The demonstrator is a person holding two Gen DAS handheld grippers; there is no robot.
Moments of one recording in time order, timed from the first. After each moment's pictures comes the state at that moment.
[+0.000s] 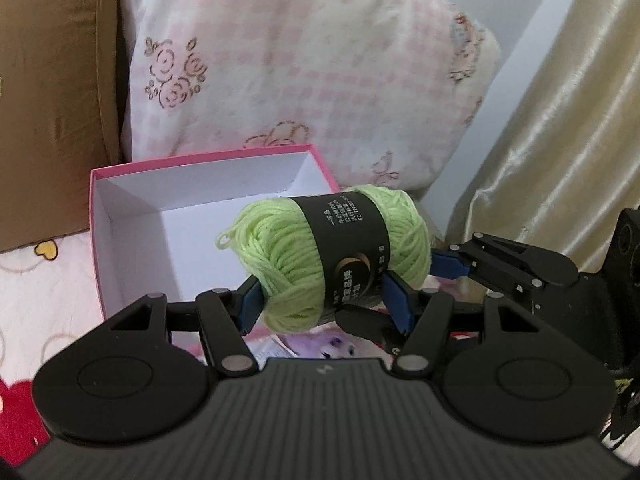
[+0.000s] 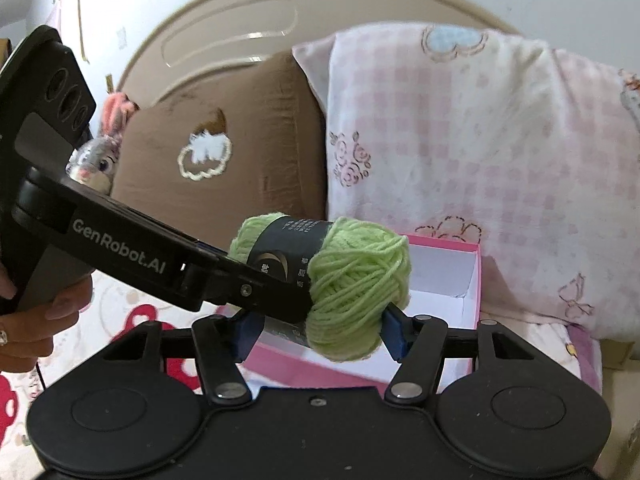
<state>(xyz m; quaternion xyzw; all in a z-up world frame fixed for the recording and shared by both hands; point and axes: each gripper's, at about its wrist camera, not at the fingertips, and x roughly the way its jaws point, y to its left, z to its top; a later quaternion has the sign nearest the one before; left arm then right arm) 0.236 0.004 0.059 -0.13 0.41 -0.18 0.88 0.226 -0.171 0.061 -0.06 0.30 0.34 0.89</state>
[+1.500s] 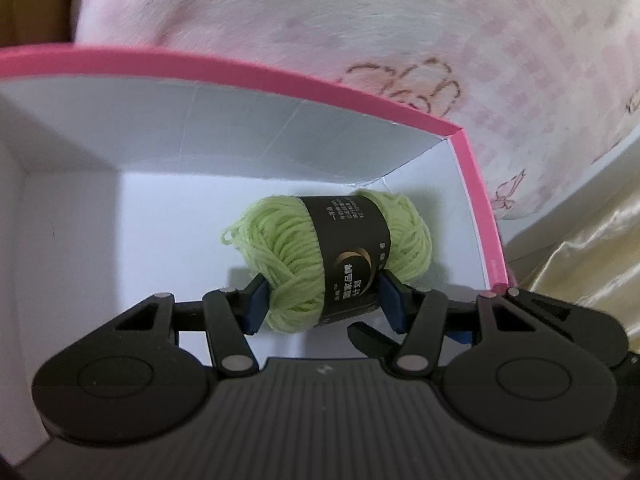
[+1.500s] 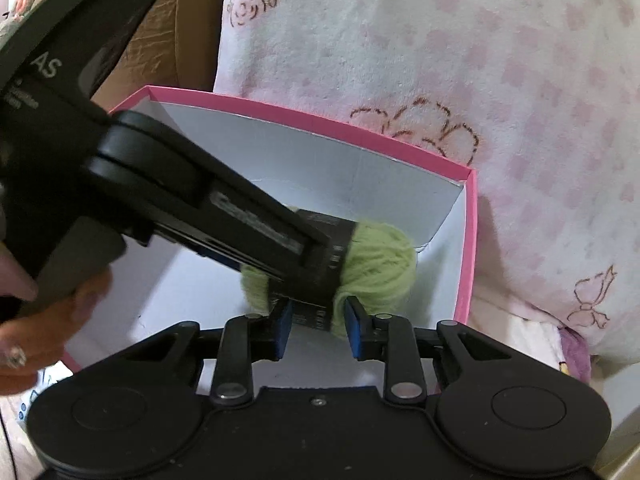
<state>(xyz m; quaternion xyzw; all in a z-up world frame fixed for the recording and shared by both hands) 0.399 -0.019 -0.097 -0.23 0.48 -0.12 0.84 0.354 -0.131 -0.061 -0.19 0.40 0.26 0.86</state>
